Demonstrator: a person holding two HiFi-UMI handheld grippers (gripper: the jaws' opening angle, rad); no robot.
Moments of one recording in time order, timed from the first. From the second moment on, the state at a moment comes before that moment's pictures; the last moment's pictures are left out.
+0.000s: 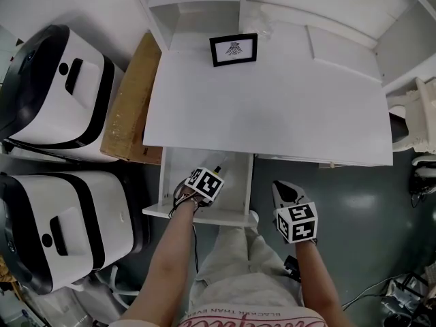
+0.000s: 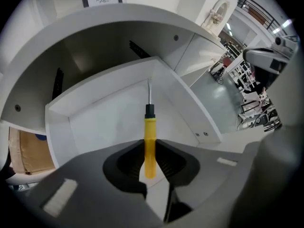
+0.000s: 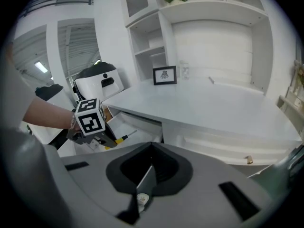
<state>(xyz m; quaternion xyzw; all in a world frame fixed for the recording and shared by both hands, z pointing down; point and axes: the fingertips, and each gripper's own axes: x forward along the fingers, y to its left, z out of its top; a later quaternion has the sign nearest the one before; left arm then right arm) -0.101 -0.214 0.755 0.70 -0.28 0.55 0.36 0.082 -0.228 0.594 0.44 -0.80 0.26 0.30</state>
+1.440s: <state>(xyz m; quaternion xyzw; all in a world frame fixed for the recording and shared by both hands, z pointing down) -0.112 -0.220 0.834 0.66 -0.31 0.58 0.36 0.088 -0.235 0.622 0.44 -0.79 0.28 0.33</state>
